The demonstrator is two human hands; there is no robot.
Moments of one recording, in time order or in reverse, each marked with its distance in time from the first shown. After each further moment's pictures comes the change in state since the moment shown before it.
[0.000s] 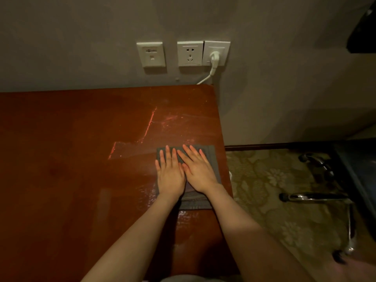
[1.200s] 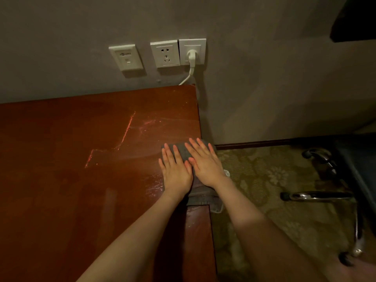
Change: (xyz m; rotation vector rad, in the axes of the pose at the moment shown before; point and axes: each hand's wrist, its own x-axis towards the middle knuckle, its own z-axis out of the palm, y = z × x) left_hand 0.016 0.088 0.027 -0.021 0.011 -0.057; right_hand -0.006 0.092 -0.038 -0.029 0.007 0.010
